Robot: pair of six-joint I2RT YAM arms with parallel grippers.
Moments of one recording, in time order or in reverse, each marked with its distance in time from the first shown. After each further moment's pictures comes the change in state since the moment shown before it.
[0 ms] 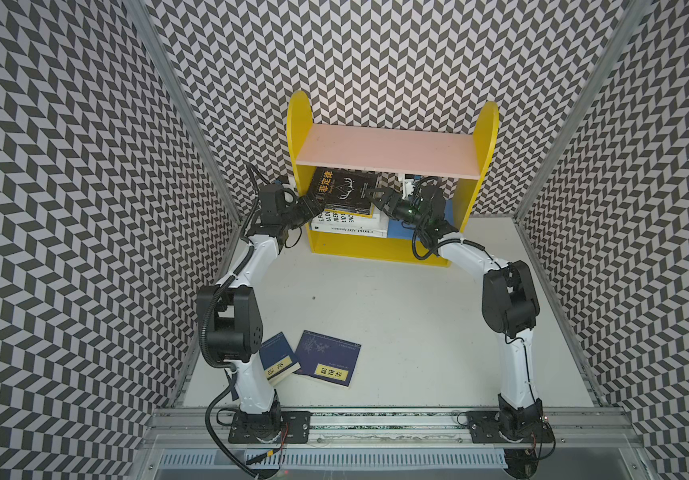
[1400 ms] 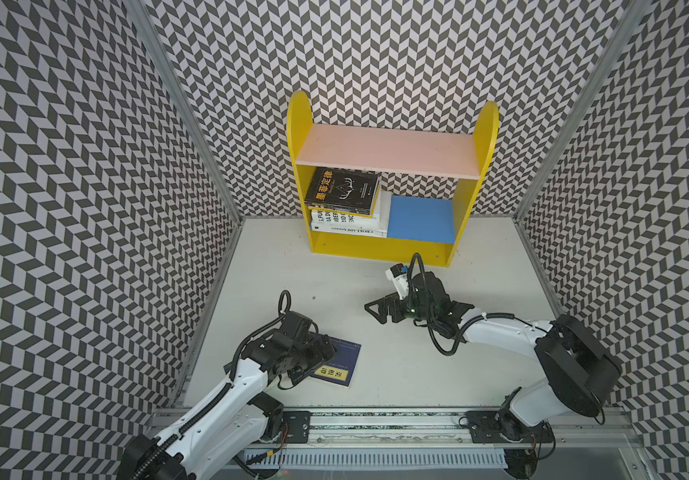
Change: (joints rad) left arm -0.457 -0.984 -1.082 -0.725 -0.201 -0.351; right arm 0.312 -0.604 -1.030 -0.155 0.242 -0.454
